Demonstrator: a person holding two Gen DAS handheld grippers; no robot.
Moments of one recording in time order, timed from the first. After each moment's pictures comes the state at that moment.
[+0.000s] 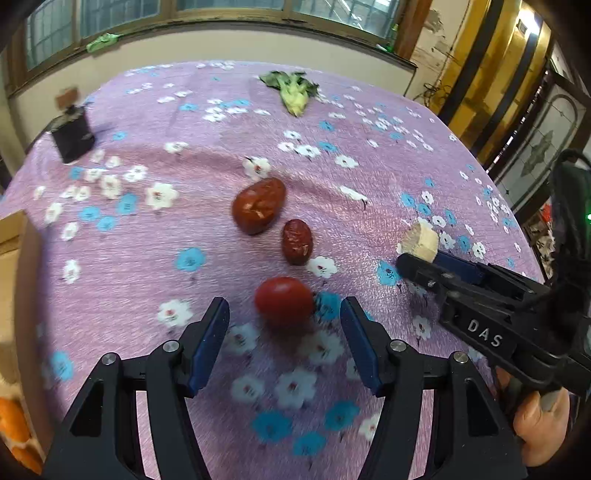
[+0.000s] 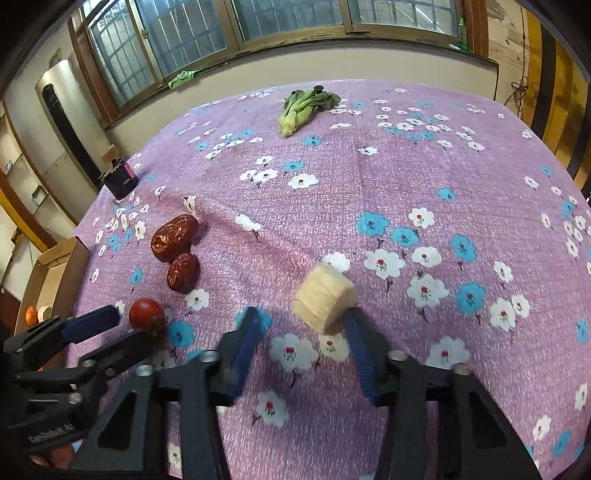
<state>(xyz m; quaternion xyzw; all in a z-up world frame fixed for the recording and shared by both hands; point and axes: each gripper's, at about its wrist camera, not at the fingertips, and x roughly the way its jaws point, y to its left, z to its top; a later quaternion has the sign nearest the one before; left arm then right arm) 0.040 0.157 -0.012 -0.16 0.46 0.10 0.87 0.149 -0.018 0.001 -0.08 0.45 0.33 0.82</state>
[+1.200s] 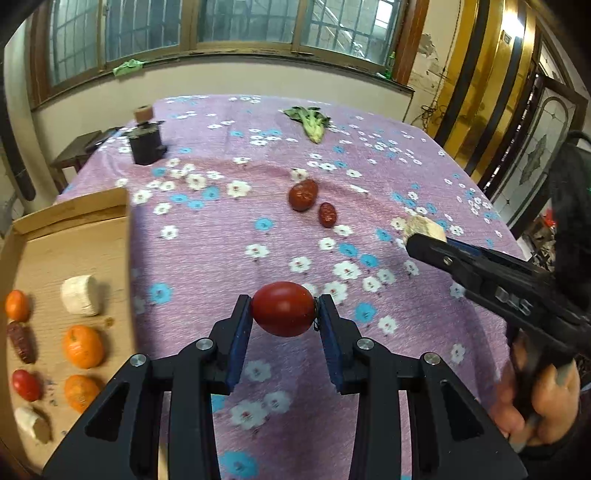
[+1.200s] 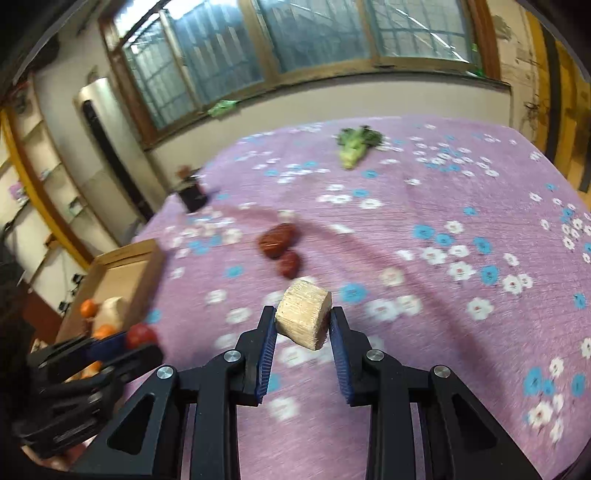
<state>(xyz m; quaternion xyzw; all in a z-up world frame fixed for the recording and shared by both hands) -0.076 0.164 0.036 -0.13 0.41 0.13 0.89 0.057 -0.024 0.052 -0.04 0.40 0.40 0.82</state>
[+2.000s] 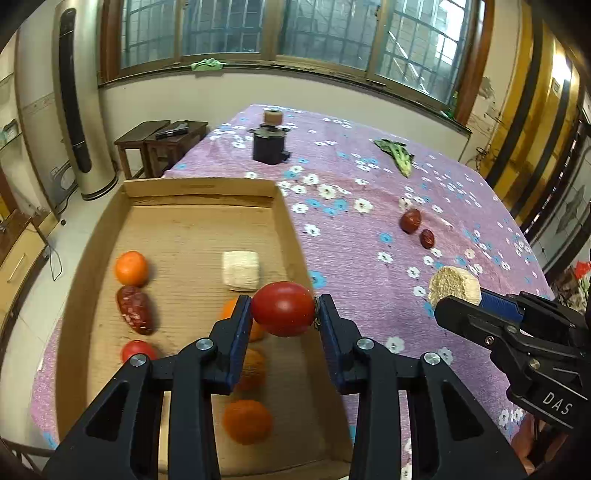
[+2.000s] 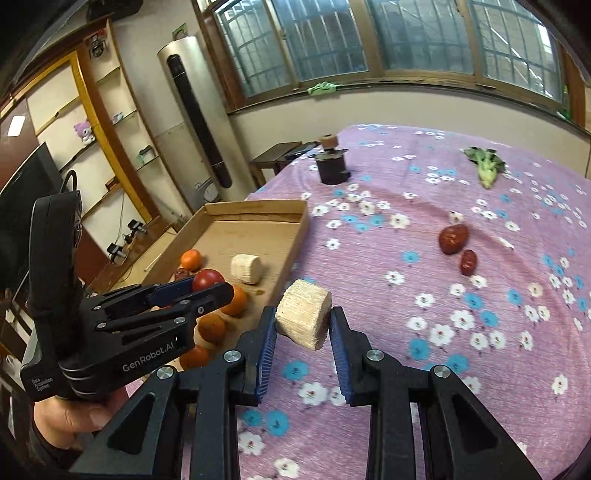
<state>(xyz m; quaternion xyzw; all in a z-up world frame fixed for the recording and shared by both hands) -0.167 0.250 0.046 -0.17 0.37 0.24 0.88 -0.066 0.069 0.079 -0.10 0.38 0.52 0.76</state>
